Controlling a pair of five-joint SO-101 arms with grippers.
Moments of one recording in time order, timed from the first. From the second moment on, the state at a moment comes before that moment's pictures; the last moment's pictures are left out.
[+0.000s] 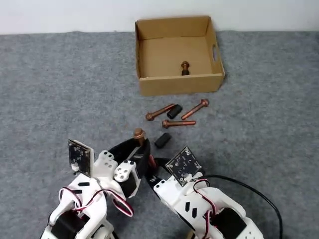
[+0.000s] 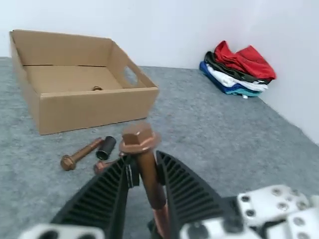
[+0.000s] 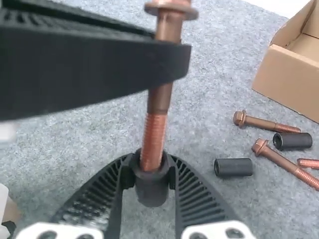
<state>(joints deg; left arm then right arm) 31.0 -103.8 78.9 53.8 28.3 -47.6 -102.8 81.1 57.3 -1.6</state>
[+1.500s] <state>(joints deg) 28.5 -103.7 65.1 76.7 12.1 -37.5 -102.9 81.0 60.2 -1.5</state>
